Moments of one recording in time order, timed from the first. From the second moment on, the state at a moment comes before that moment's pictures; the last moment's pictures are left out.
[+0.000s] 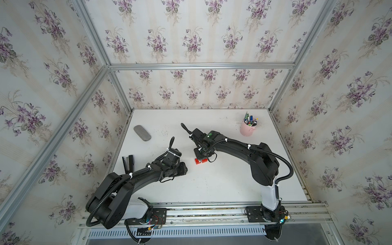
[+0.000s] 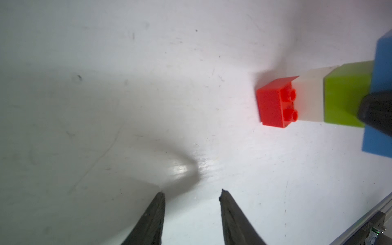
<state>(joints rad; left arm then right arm) -0.54 1.36 0.55 -0.25 0.16 -0.66 0.87 2.02 1.61 -0.93 0.07 0.46</state>
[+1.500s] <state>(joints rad) -0.54 1.39 0.58 -0.26 0.16 -0.66 0.87 1.98 1.58 -0.92 0.03 0.41</state>
